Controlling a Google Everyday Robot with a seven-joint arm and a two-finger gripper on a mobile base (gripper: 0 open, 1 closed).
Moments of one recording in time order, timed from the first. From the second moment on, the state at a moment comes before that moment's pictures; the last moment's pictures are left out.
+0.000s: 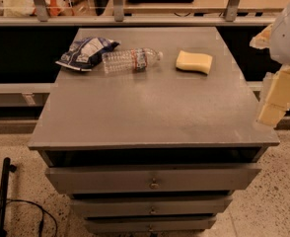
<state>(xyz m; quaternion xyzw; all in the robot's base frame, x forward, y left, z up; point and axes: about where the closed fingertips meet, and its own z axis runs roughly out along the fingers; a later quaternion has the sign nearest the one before) 0.438 -0.216 0.978 -0.60 0.78 -0.04 0.16</state>
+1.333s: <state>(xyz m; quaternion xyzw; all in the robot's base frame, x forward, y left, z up) 0.534 -0.176 0.967 -0.62 0.75 -0.02 0.24</state>
